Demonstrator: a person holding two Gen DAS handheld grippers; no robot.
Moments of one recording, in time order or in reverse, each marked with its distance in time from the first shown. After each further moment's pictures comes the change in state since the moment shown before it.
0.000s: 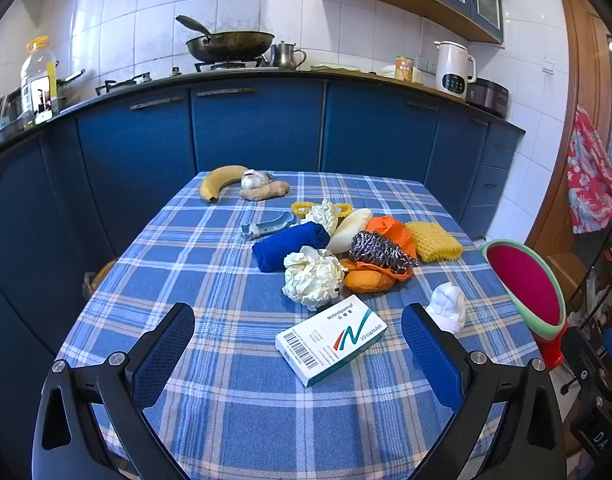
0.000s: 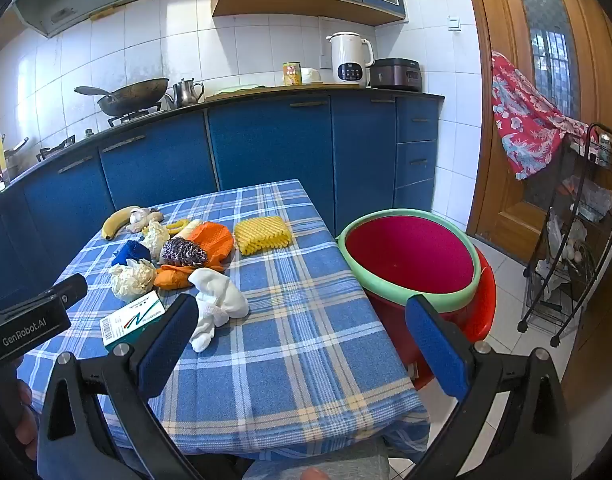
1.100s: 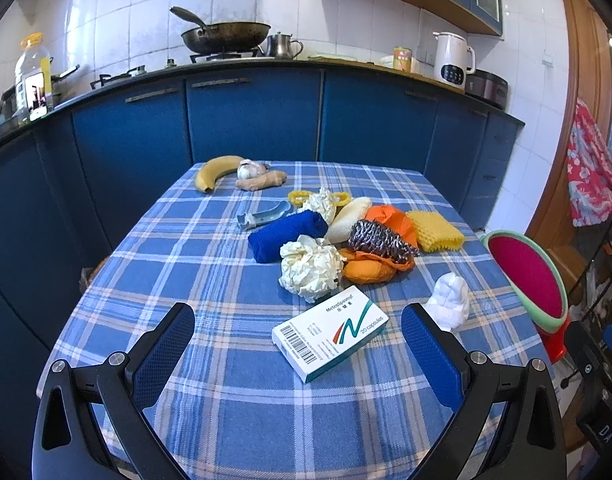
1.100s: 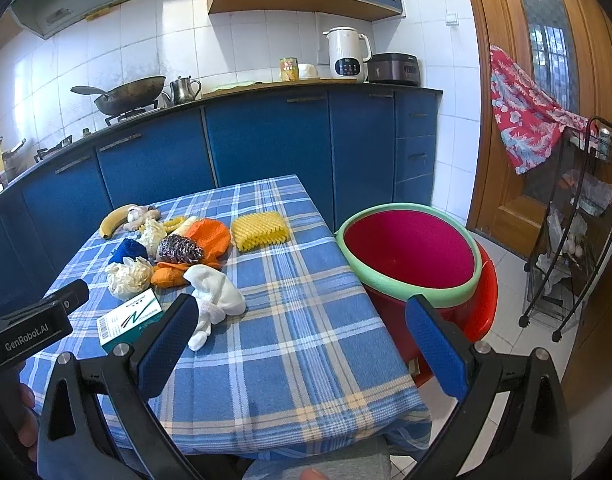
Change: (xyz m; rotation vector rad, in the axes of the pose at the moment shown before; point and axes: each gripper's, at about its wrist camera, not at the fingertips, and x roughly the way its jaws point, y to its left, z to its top) left arm 0.012 -0.002 -0.006 0.009 0.034 -0.004; right arm 0.003 -0.003 -0.002 0.011 0.014 0.001
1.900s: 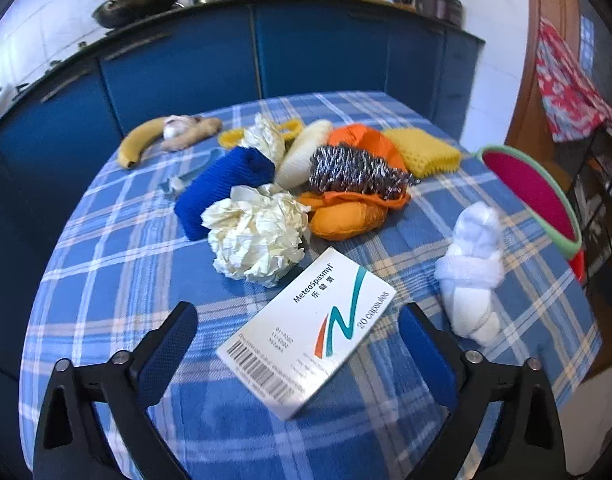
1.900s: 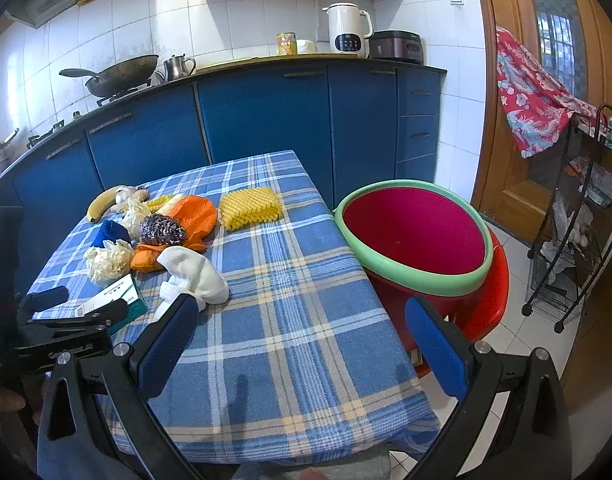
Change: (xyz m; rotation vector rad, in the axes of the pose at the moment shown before) left arm 0.089 -0.024 -0.004 0.230 0.215 -0.104; right arm 0.038 -0.008 -0.003 0.004 0.082 0.002
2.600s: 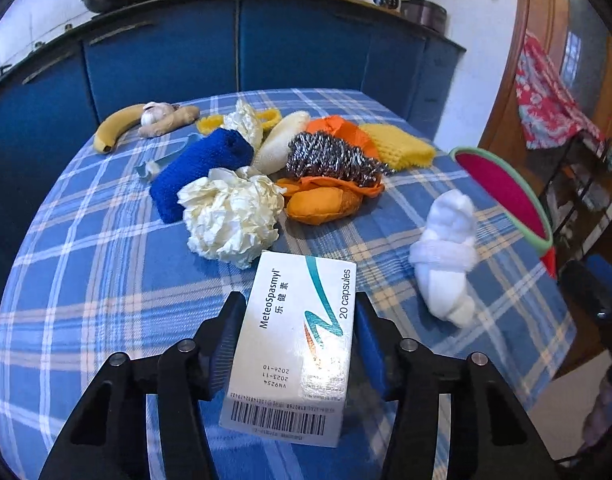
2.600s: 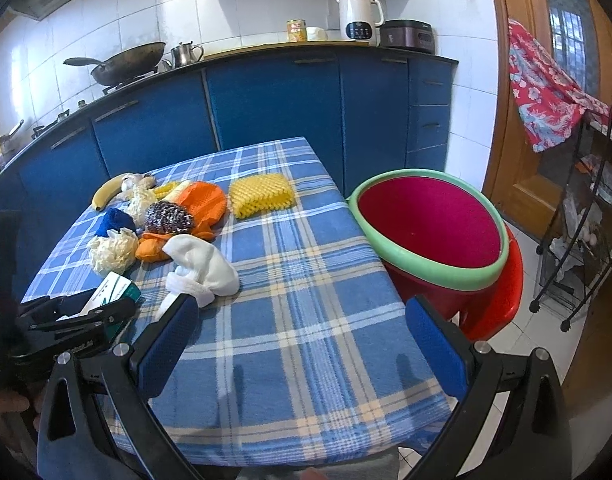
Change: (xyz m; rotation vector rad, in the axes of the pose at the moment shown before) left arm -0.011 0.008 -0.013 -0.048 -0.017 -0.137; right arm 0.014 0.009 -0.001 -0.016 0.045 0.037
